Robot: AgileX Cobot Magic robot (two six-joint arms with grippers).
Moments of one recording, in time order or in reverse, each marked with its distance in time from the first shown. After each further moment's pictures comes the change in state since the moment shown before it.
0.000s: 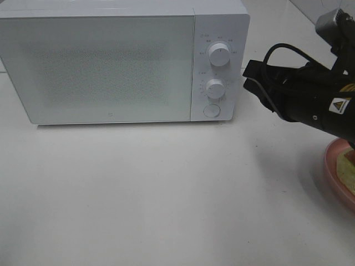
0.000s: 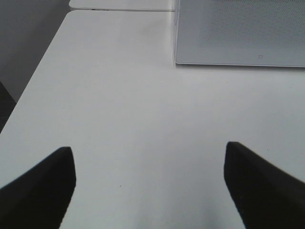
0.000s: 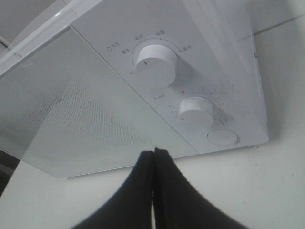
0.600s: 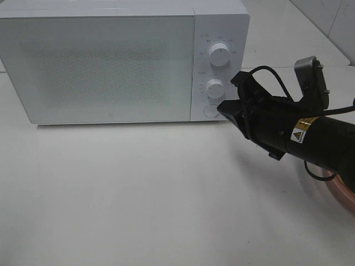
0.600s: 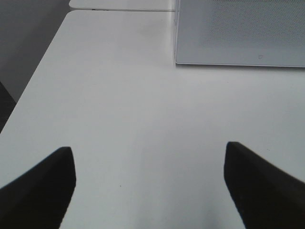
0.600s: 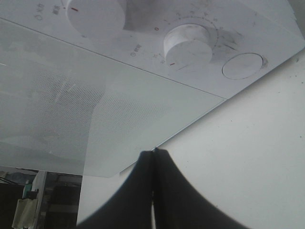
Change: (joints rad) left arm 0.000 0.000 0.000 0.000 0.000 0.000; right arm 0.000 0.306 0.000 -0.147 -0.296 0.562
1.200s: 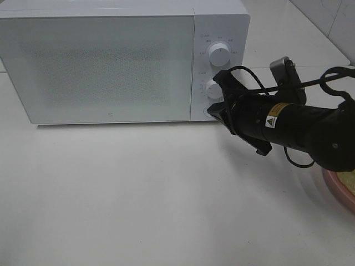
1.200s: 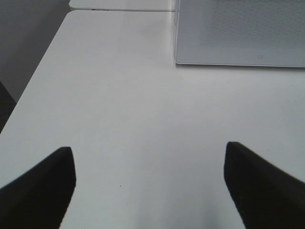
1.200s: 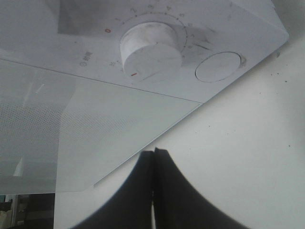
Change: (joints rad) left arm 0.000 0.000 0.000 0.000 0.000 0.000; right arm 0.000 0.106 -0.174 0.008 0.205 0.037
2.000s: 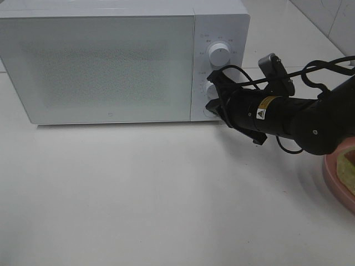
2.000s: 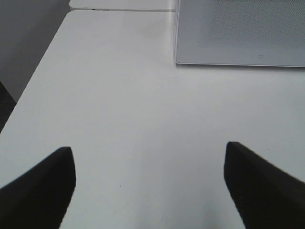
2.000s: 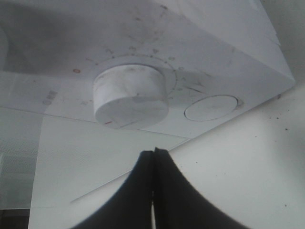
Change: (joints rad) left arm 0.000 0.000 0.000 0.000 0.000 0.000; right arm -0.068 0.130 -0.124 -0.102 0.004 -0.025
